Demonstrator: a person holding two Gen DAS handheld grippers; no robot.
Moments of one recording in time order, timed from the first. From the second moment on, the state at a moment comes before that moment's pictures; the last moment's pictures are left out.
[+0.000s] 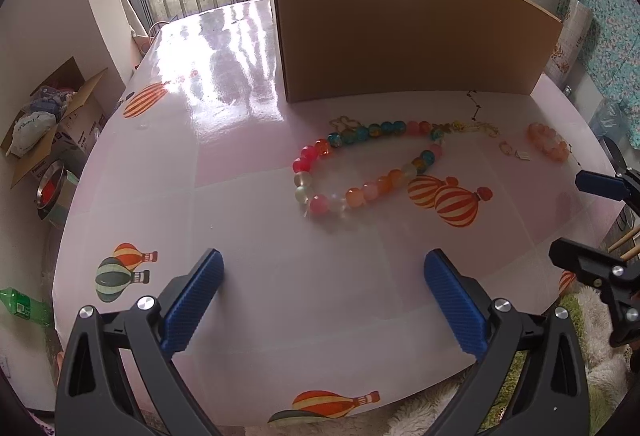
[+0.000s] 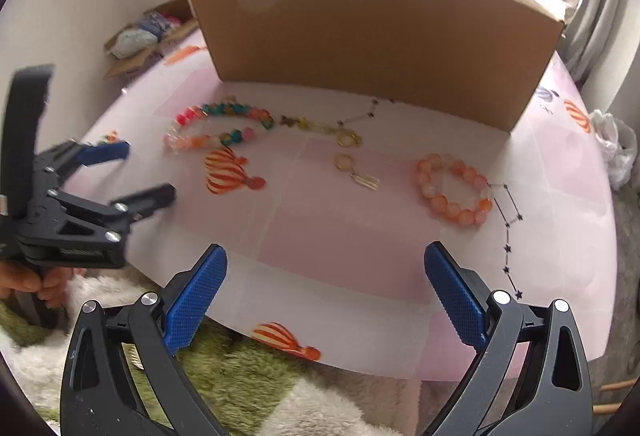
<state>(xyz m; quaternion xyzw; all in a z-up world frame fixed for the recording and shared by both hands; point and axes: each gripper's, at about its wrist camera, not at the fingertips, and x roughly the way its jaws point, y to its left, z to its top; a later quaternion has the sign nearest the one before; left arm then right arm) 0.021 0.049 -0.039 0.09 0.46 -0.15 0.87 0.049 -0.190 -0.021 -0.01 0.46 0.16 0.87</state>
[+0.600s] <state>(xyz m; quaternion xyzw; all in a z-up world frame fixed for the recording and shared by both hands) 0.057 0.054 -0.033 0.07 0.43 -0.16 0.88 0.079 -0.161 0.011 0.12 0.41 0.22 0.87</state>
